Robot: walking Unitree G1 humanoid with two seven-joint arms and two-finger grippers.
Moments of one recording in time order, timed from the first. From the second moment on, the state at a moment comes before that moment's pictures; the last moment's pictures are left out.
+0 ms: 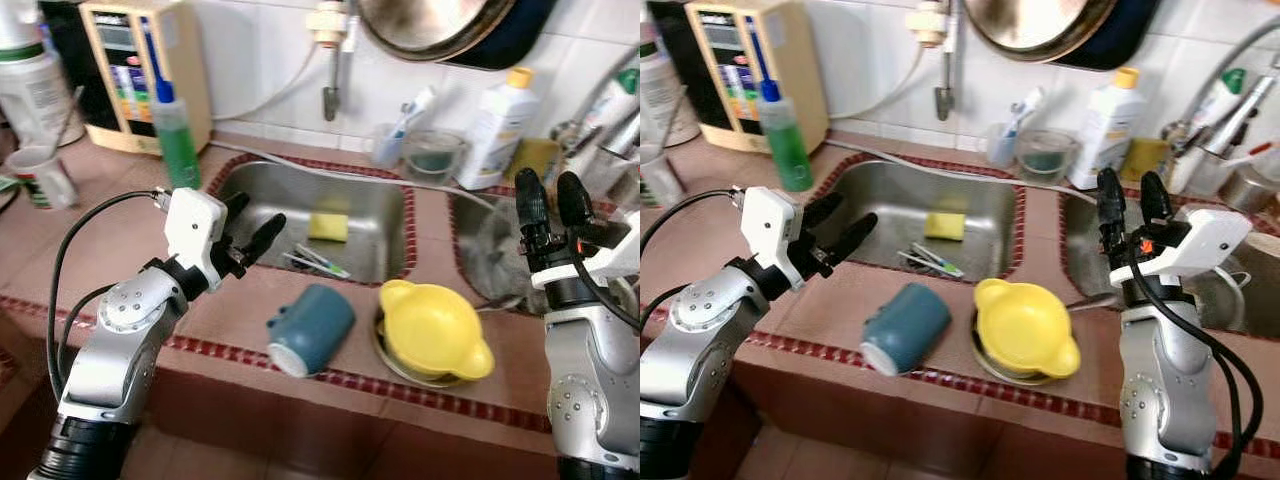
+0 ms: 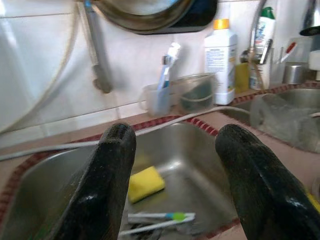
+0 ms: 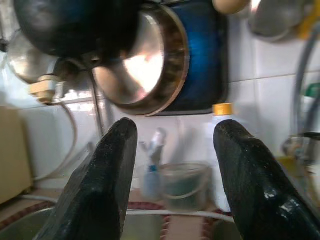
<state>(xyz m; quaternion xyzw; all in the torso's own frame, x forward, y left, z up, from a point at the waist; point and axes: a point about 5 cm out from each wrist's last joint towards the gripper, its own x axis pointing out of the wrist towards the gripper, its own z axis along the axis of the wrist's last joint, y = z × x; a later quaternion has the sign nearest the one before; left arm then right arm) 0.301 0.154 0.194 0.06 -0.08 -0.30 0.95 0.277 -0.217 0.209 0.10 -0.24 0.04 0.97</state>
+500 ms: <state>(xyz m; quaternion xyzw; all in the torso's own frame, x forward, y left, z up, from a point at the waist) 0.306 0.157 0.193 0.05 -0.07 -0.26 0.96 0.277 -0.222 0.208 0.08 -0.21 0.07 0.97</state>
